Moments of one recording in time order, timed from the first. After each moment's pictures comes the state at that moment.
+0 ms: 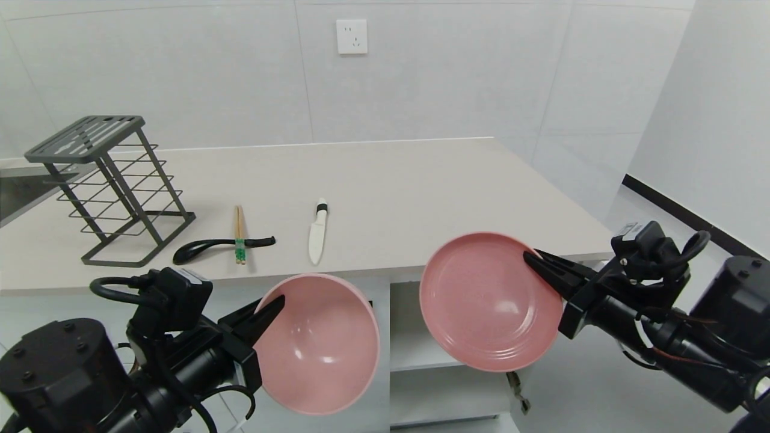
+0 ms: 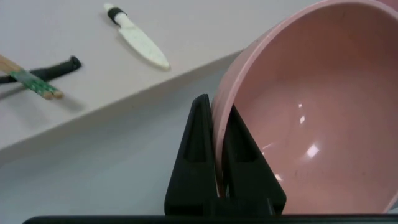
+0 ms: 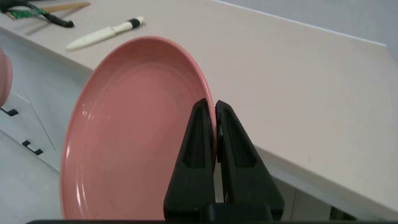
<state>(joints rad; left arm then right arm) -0.57 1.68 0.00 -1.57 0.05 0.01 0.44 1.79 -0.18 -1.57 0.17 -0.13</state>
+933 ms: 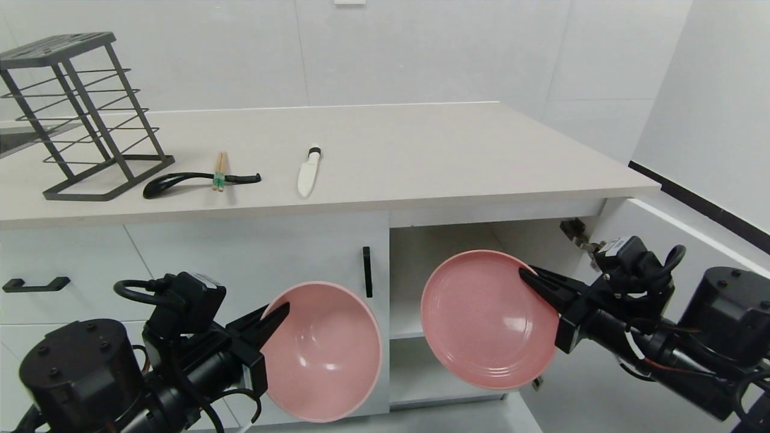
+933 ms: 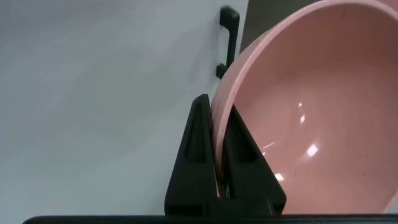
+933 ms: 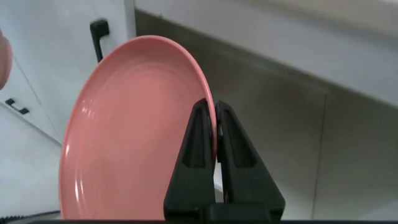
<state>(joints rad) -0.58 1.72 0.00 -1.57 0.05 0.01 0.44 1.83 -0.15 -1.57 0.17 -0.15</state>
